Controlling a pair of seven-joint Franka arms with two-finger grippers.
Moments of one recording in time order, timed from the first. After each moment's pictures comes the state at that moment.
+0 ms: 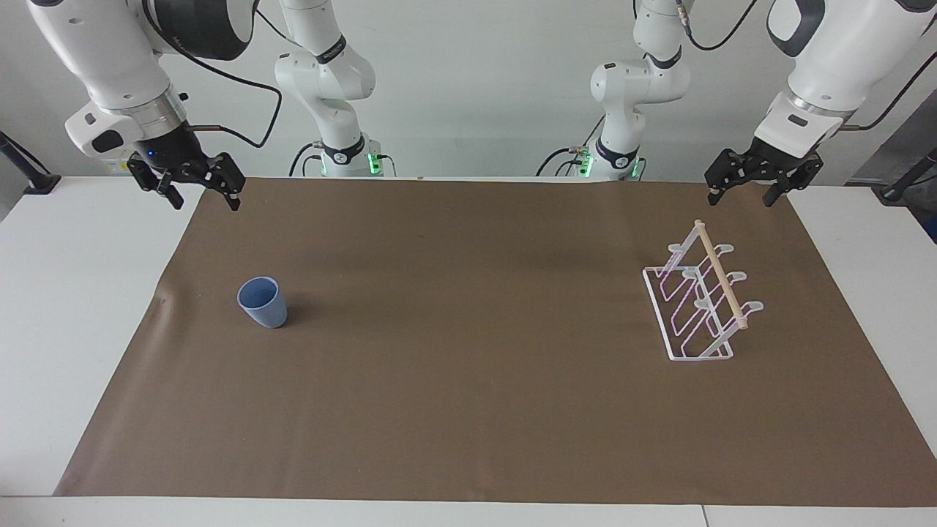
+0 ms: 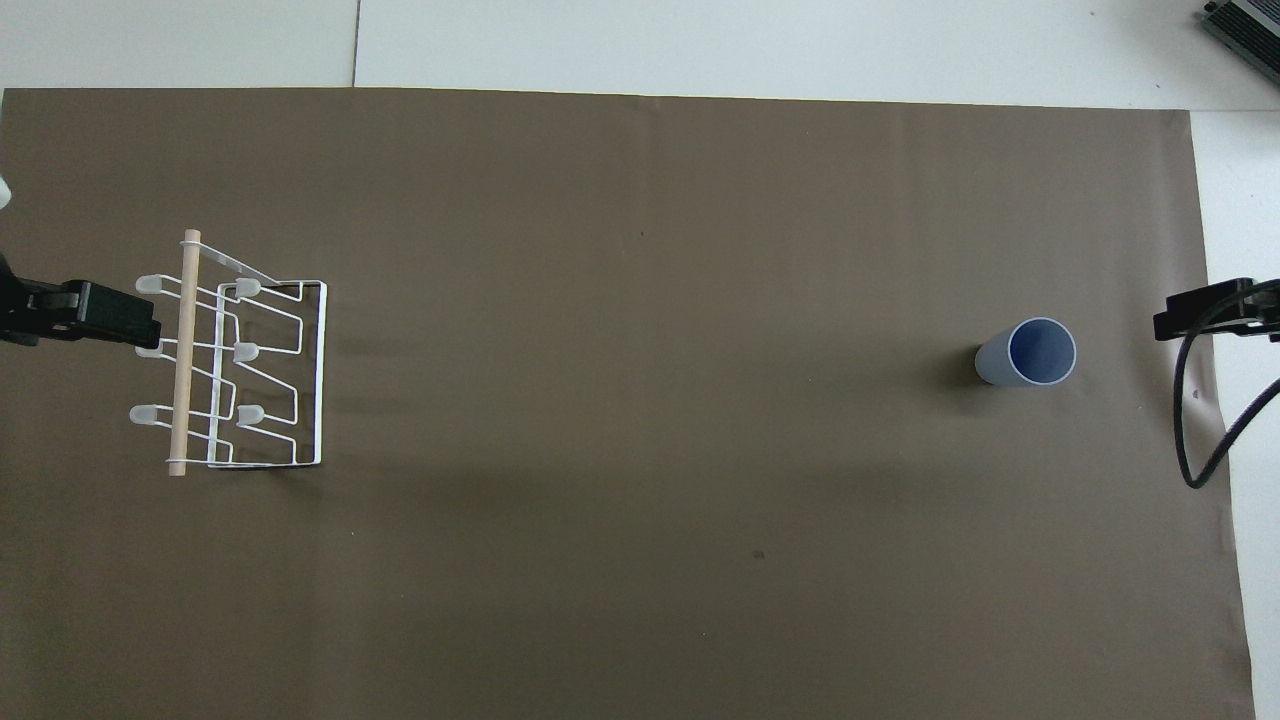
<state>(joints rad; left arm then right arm) 0.01 -0.03 -0.09 -1.58 -0.01 1.54 0.01 -0.12 0.00 0.00 -1.60 -0.01 1.61 -0.09</state>
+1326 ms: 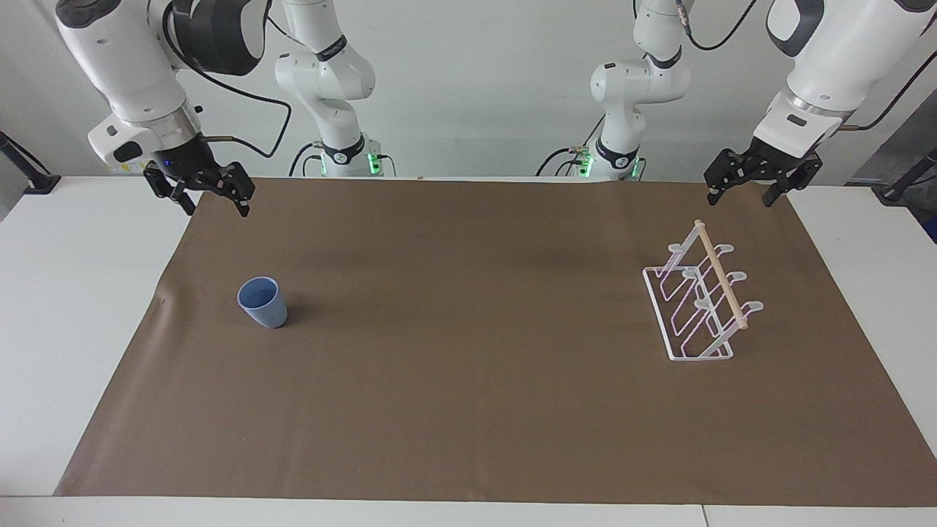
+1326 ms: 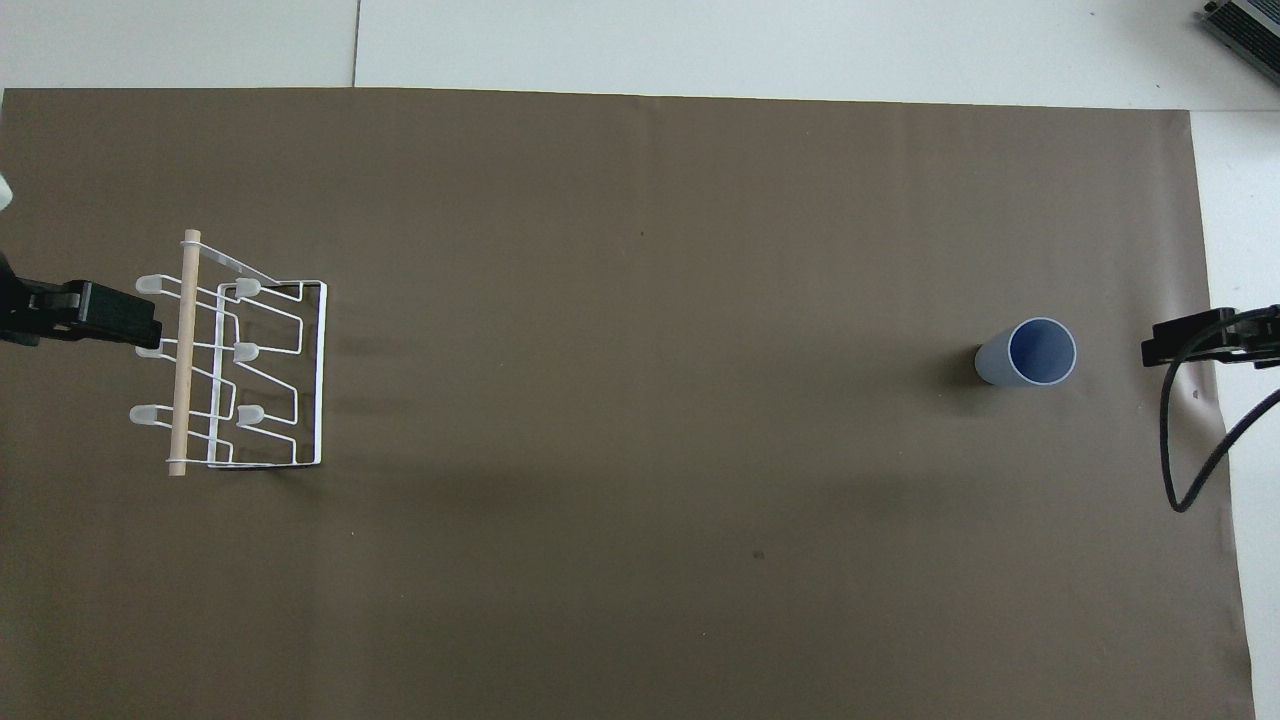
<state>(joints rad) 0.01 -0.03 -0.09 -1.58 -0.01 1.54 0.01 -0.12 -0.09 0.00 -1.83 -0.01 1.77 -0.09</state>
